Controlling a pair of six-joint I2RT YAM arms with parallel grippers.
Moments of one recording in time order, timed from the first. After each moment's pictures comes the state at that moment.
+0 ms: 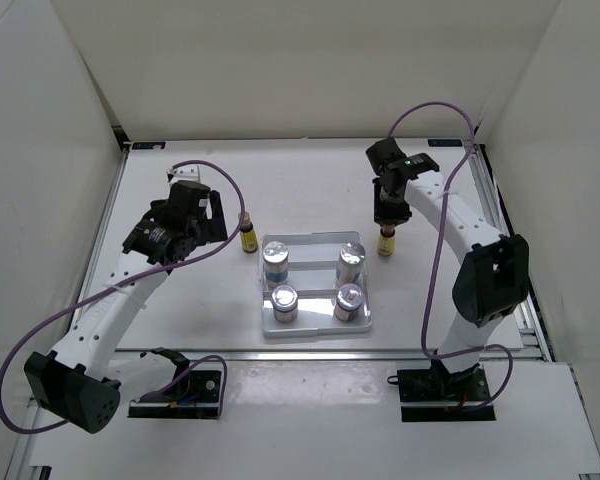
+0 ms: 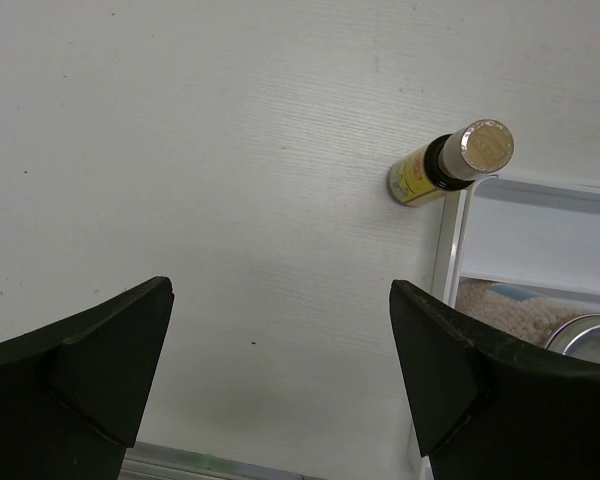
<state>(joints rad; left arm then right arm) -0.41 1.13 1.16 -0.82 -0.45 -0.37 0.42 1.75 1.59 -1.06 0.25 0.37</state>
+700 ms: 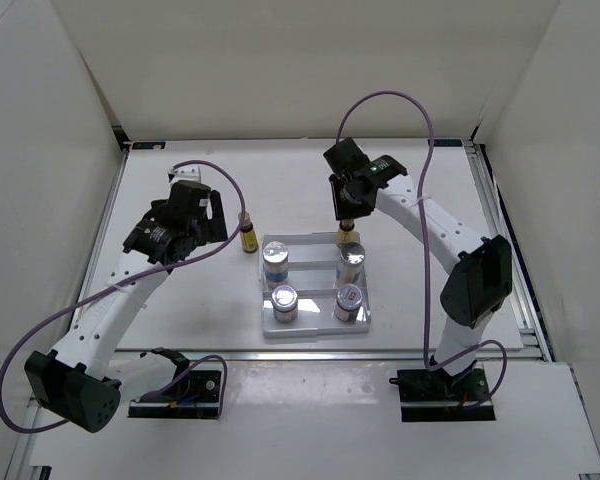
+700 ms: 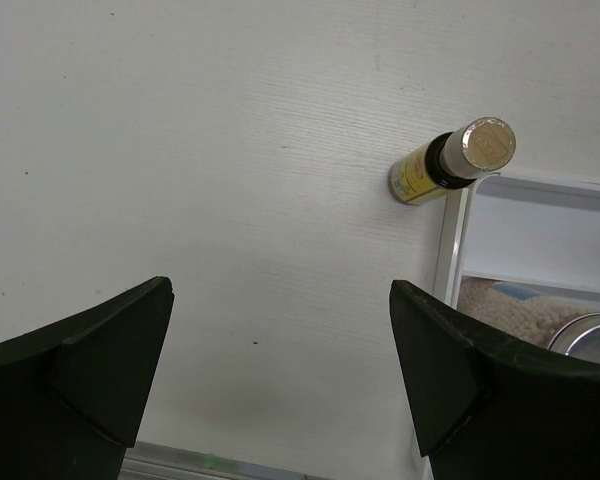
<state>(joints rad) -0.41 1.13 1.16 -0.82 -0.45 -0.37 0.65 1.78 1.73 -1.02 0.24 0.37</state>
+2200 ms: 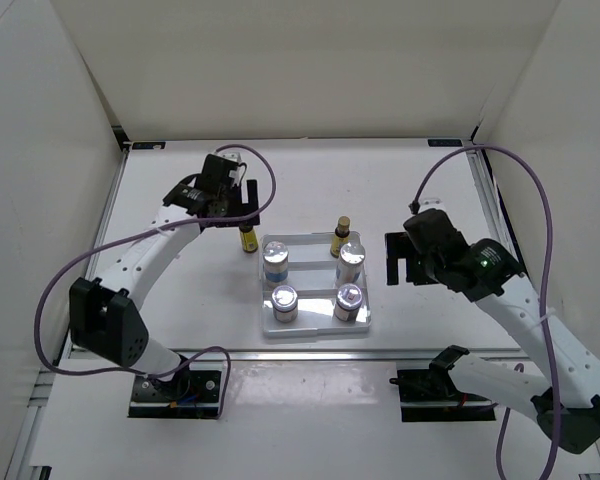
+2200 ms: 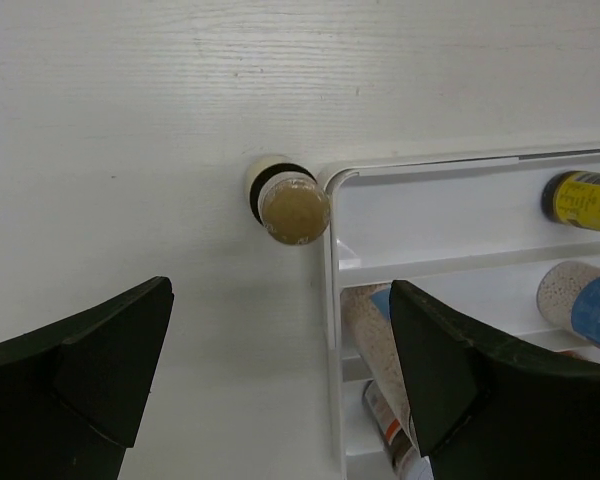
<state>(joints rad) -0.41 1.47 1.32 -0.73 -0.14 -0.35 0.68 0.98 1.17 -1.17 0.32 0.44</state>
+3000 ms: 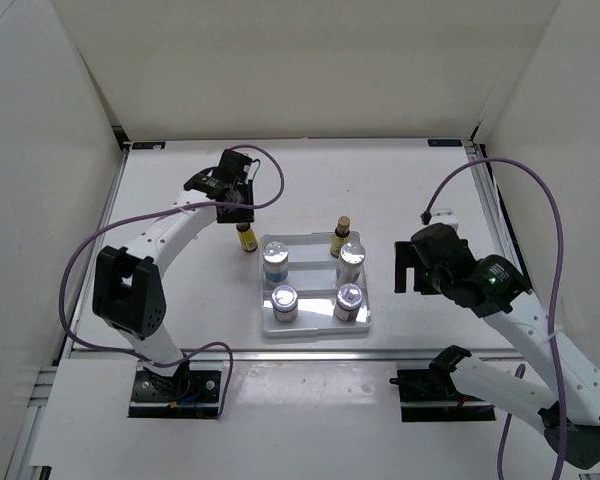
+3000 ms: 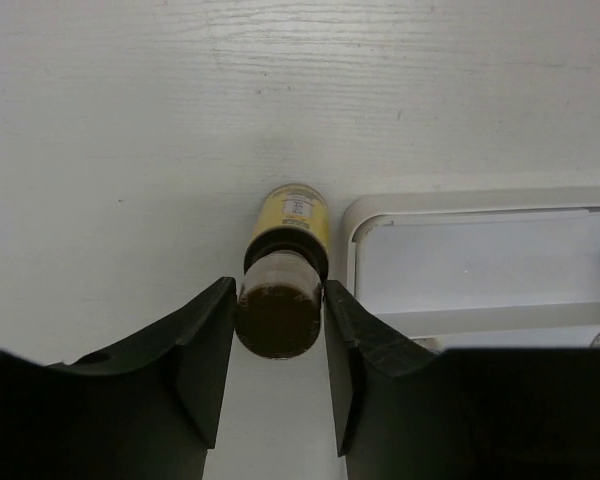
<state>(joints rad) -0.41 1.67 1.41 -0.73 -0.21 -0.35 0.68 0.87 1.06 -1.17 0.39 0.47</state>
